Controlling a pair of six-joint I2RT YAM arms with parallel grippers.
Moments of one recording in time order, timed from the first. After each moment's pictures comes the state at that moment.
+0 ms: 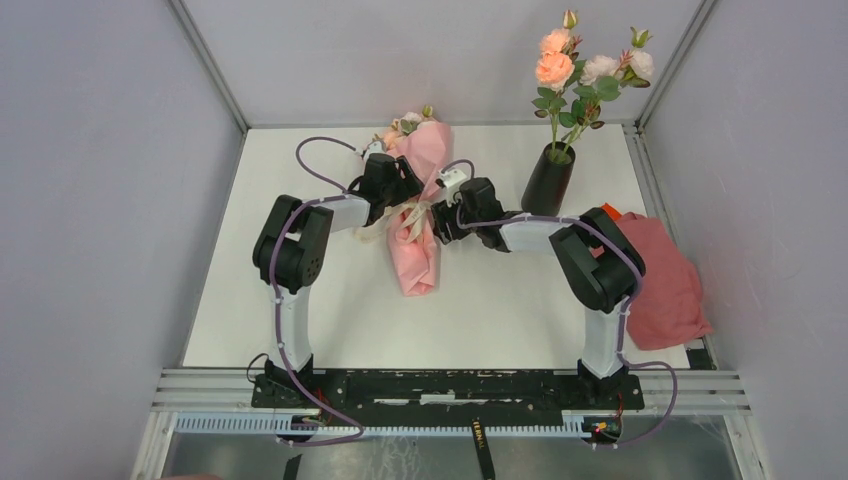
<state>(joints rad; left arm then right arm) -0.38 2.09 1.27 0.24 -0.05 -0.72 0.59 1.94 1.08 0.22 -0.13 0.05</state>
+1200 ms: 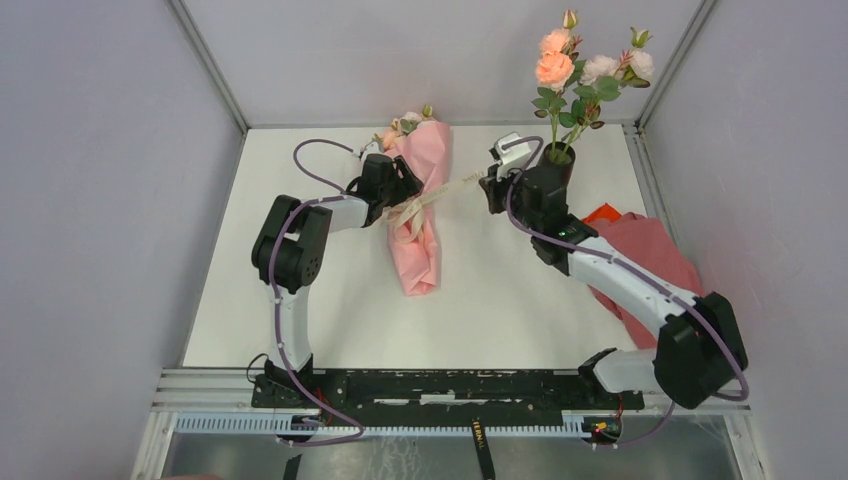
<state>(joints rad) -0.37 2.09 1.25 0.26 -0.04 -0.74 0.54 1.39 0.94 0.22 0.01 -0.01</state>
